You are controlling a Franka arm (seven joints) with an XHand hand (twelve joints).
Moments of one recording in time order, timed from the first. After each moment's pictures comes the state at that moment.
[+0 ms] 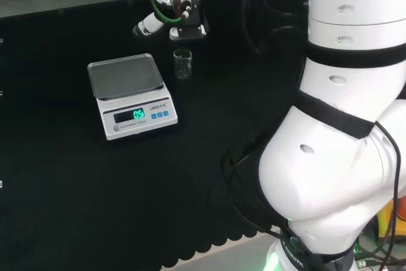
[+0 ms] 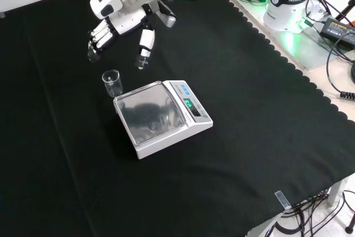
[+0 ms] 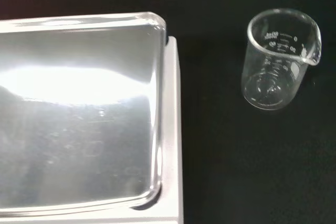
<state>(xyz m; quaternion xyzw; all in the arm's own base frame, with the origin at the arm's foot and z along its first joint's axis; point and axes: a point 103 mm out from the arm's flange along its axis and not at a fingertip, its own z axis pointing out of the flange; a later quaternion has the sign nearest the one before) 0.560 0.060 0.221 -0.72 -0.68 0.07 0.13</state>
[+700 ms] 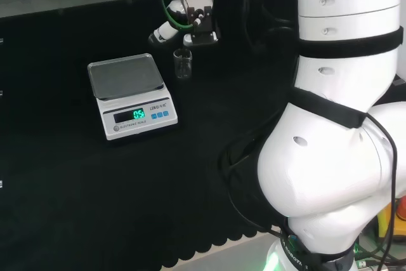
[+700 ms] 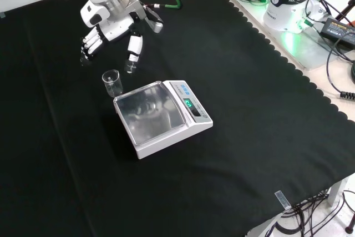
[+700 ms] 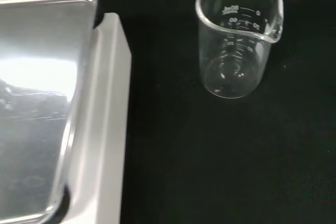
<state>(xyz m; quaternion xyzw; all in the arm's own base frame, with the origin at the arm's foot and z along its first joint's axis) 0.582 0.020 0.182 -0.72 -0.68 0.08 0.14</state>
